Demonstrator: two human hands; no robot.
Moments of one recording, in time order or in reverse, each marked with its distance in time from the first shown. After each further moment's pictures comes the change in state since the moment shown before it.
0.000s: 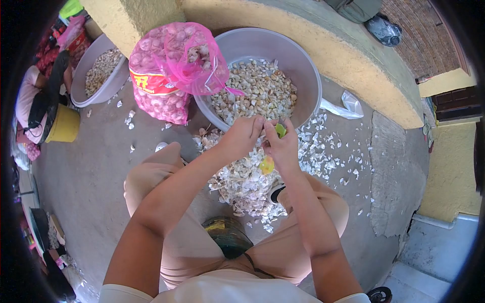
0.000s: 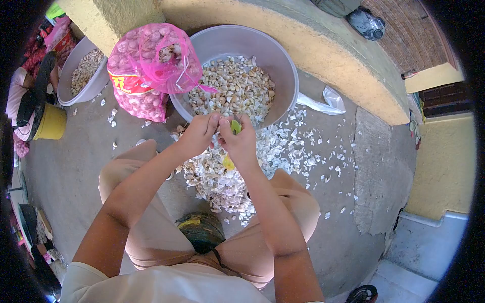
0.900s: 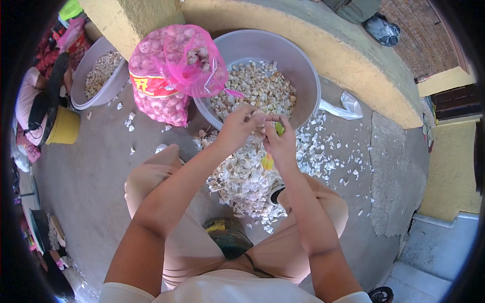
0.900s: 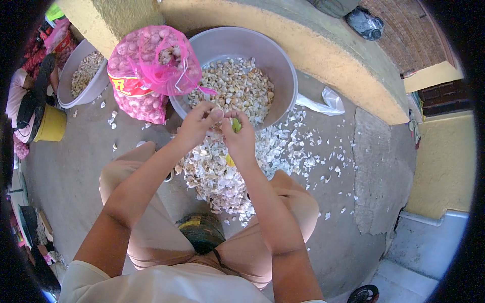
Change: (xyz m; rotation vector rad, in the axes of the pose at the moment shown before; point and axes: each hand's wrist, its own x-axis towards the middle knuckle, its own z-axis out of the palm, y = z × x) left_hand 0.010 -0.004 -0.003 -0.128 0.207 -0.109; right_hand 0.011 0.008 -0.004 -0.058 0.016 -0.055
